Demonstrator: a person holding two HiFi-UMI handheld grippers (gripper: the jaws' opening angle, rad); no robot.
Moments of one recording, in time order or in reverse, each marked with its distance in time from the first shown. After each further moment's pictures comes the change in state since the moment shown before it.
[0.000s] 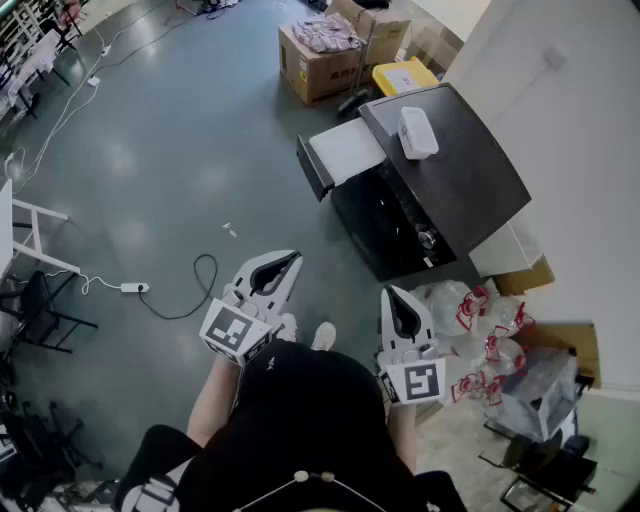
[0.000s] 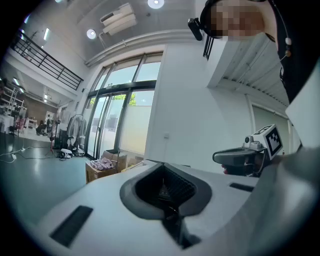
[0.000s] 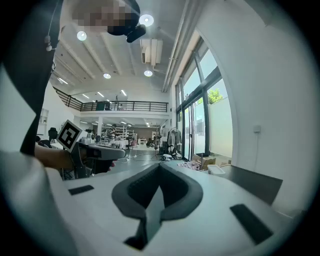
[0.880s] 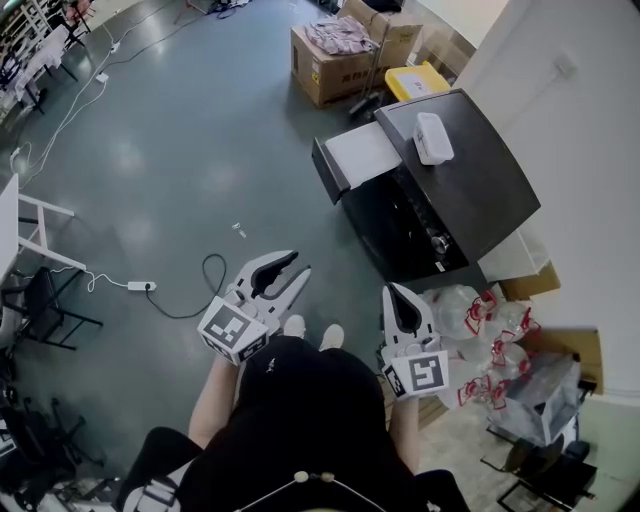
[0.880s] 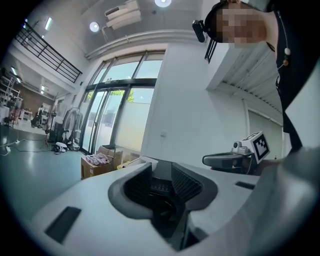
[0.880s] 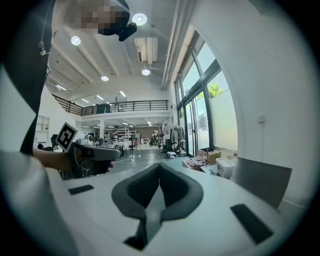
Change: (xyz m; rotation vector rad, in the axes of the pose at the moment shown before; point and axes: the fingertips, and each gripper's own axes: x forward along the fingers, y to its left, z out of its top) left arm -0.027 0.021 -0.009 -0.052 0.018 -0.058; right arm 0.026 0.023 -0.012 0.066 0.020 0.035
